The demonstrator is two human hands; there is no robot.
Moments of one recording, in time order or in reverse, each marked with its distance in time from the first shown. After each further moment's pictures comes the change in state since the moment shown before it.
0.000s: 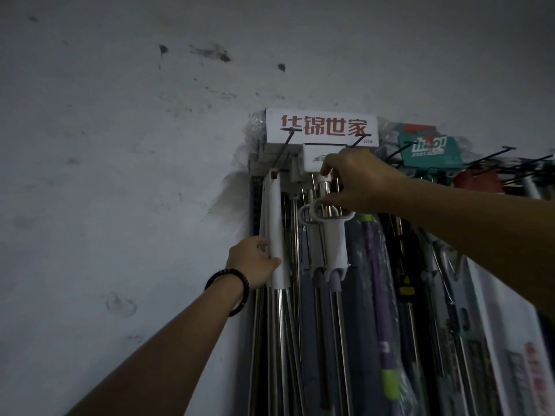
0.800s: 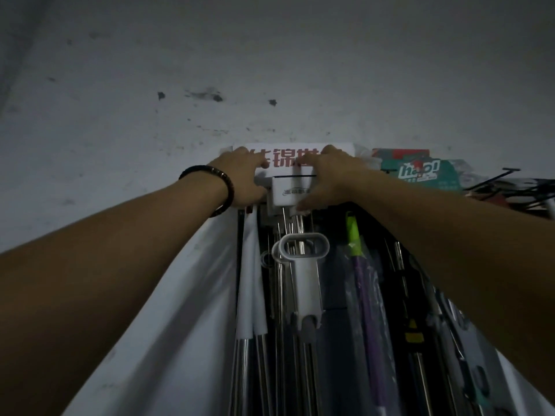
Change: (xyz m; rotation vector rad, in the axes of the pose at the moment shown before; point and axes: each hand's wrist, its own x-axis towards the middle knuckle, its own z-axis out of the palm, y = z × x) left_hand 0.078 0.201 -0.066 0.958 0.186 0.392; right_hand 0.061 0.066 -0.012 -0.003 -0.046 0.089
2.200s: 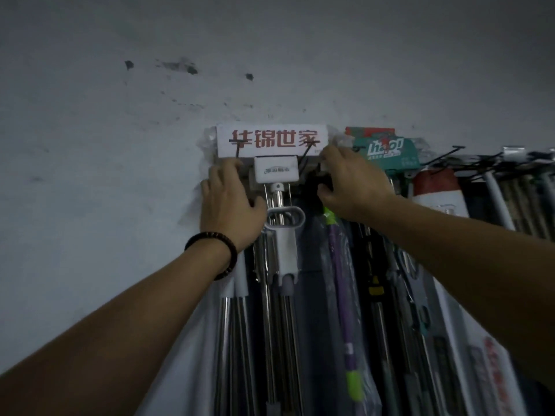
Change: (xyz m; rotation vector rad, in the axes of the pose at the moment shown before) left_hand -0.107 0.049 0.061 -0.635 0.435 -0.180; right_hand -0.101 0.015 0.016 0.037 0.274 0.042
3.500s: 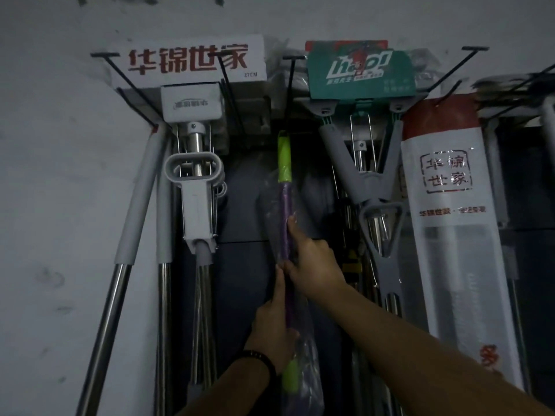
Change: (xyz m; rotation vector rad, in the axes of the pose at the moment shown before) left_hand -0.226 -0.005 0.294 -0.132 -0.613 -0.472; right_hand -0.121 0.136 0.276 0.679 -0.332 0.134
